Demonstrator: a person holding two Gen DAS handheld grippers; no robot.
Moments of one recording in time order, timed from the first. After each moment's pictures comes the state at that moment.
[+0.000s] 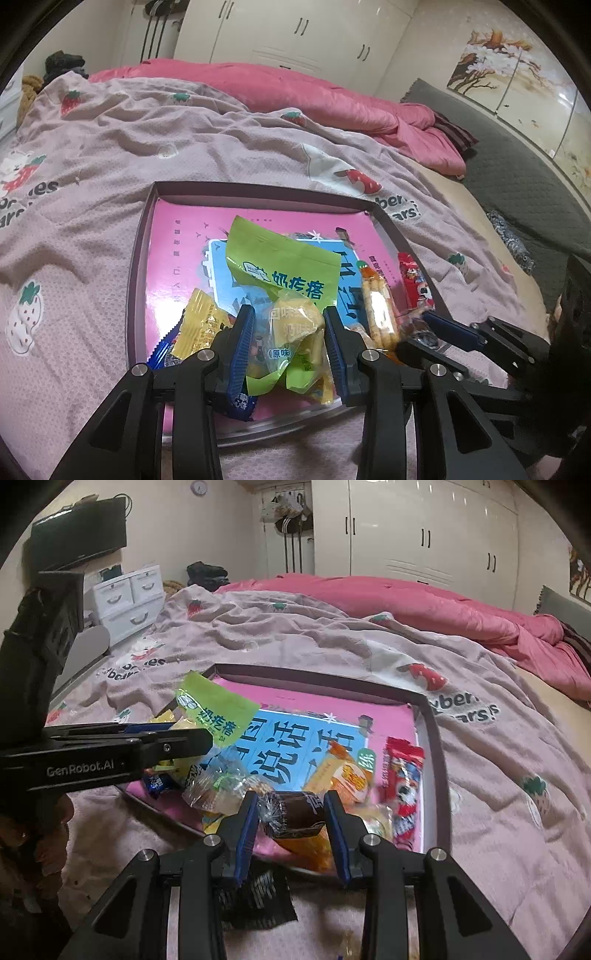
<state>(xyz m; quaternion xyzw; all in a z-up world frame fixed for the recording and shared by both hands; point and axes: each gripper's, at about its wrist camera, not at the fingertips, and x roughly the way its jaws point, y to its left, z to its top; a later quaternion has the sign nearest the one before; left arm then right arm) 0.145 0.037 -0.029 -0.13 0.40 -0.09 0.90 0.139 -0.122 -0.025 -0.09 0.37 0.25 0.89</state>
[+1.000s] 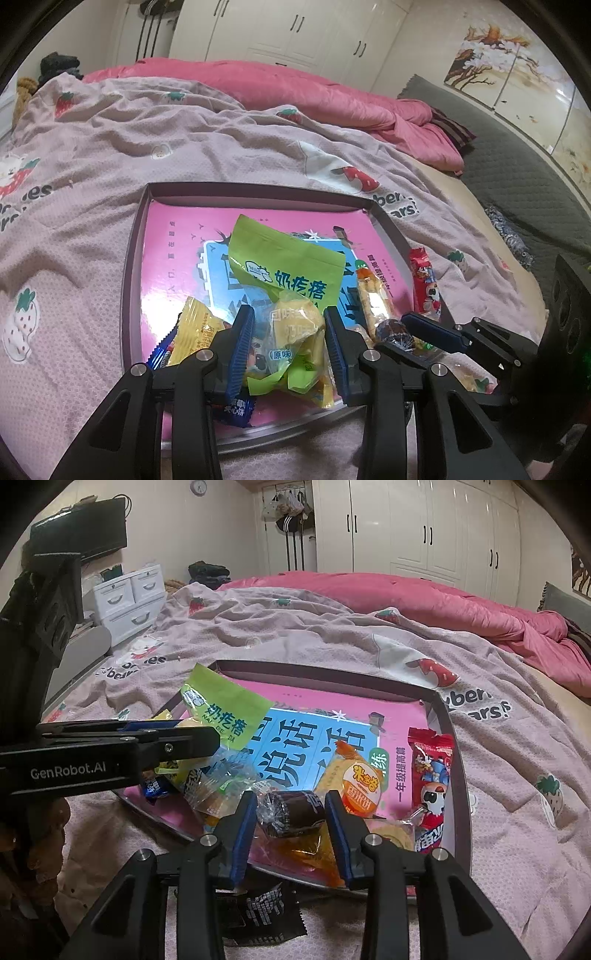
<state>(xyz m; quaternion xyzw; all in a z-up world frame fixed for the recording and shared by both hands) 0.148 0.034 -0.030 -0.13 0.40 -0.10 0.90 0.144 -0.118 -0.035 -0.08 0.37 0.26 0.89</state>
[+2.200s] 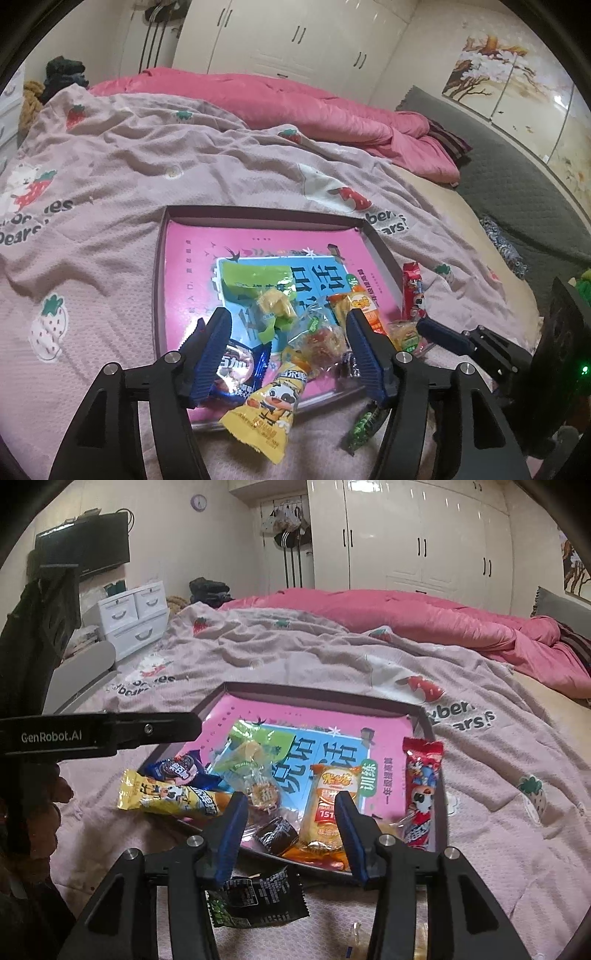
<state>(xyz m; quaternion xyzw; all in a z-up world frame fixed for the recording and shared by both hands) 0.127 0.049 0.006 -0.14 0.39 -0.09 0.91 0.118 -0.134 -0.005 -0.06 0.34 0.26 0.90</state>
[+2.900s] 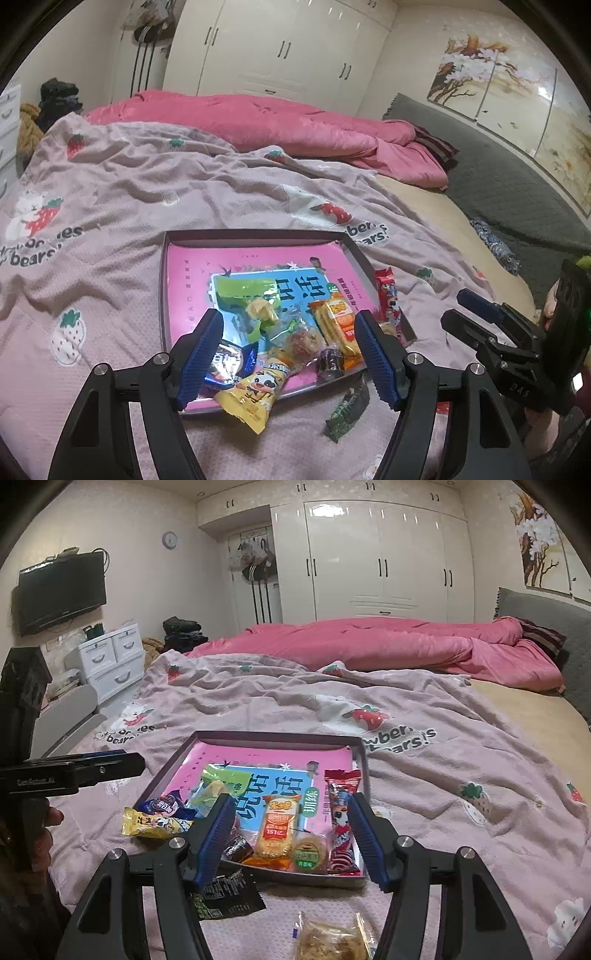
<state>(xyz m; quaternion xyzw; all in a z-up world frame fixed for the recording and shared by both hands) 0.098 0.042 0.039 -0.11 0.36 -0.11 0.92 0.098 -0.193 0.041 -0.02 0.29 0.21 0.93</state>
